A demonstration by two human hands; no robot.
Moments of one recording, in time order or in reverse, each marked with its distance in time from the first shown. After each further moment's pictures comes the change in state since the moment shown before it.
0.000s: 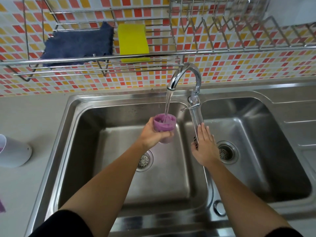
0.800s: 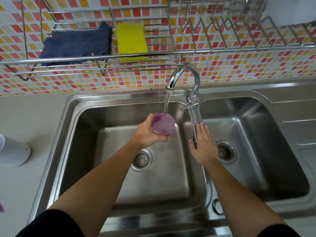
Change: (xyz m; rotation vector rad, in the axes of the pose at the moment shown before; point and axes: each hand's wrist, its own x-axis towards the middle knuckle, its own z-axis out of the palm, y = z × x) left_hand 0.000 0.000 -0.017 0.306 0.006 0.128; right_hand -0.002 -0.001 0.000 0.067 0.062 -0.013
